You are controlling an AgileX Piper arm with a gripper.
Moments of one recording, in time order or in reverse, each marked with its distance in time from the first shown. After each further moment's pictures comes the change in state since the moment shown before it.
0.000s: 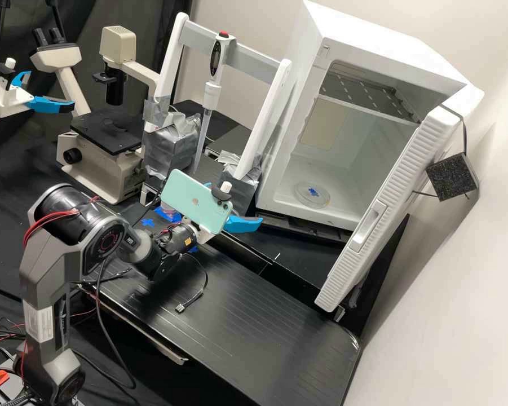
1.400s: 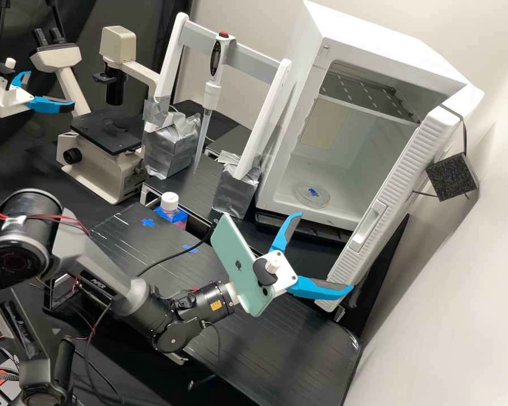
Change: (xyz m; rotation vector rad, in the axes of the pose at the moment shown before) arm -0.112 0.159 0.075 0.090 -0.030 0.591
